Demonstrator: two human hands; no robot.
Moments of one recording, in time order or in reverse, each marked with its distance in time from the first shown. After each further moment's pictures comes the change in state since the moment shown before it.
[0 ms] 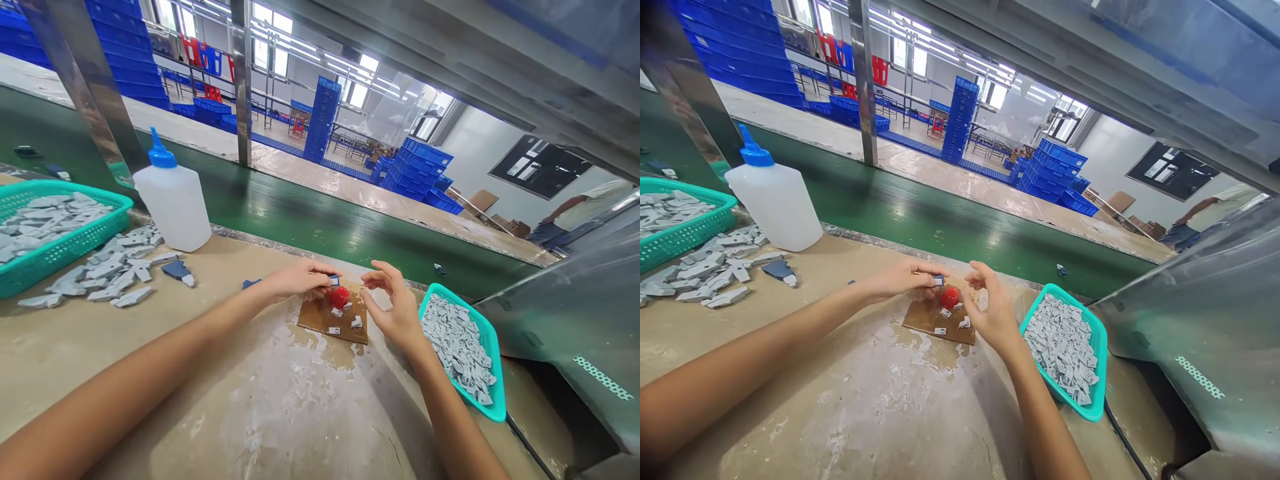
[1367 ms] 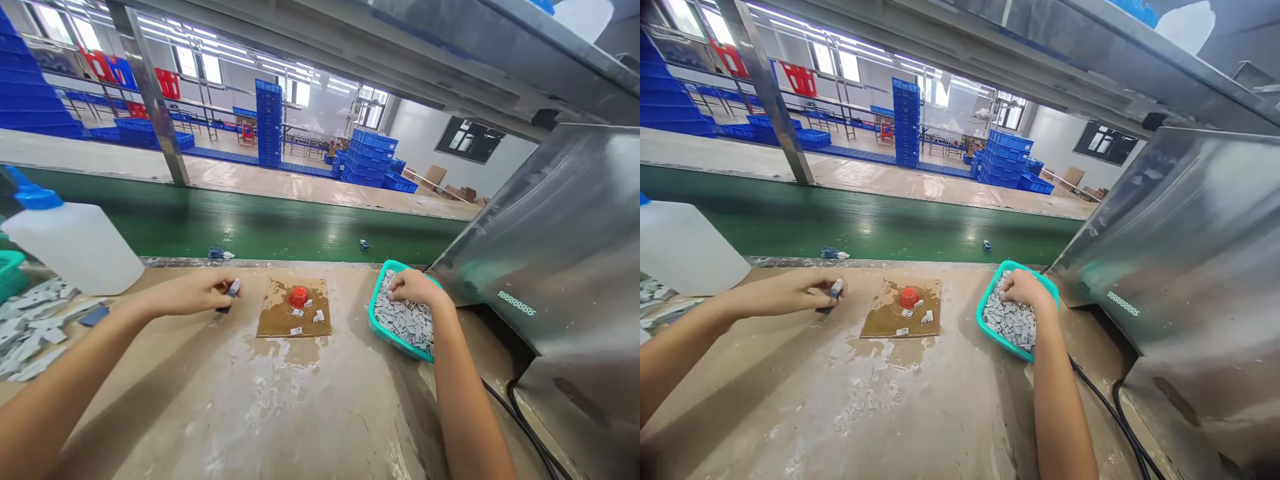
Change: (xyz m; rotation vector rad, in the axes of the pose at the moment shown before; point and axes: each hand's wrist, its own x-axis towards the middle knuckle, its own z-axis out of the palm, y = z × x) left_hand -0.033 0.028 -0.046 0.702 0.076 -0.014; right_hand -0.018 0.075 -0.114 -0.473 -0.513 0.770
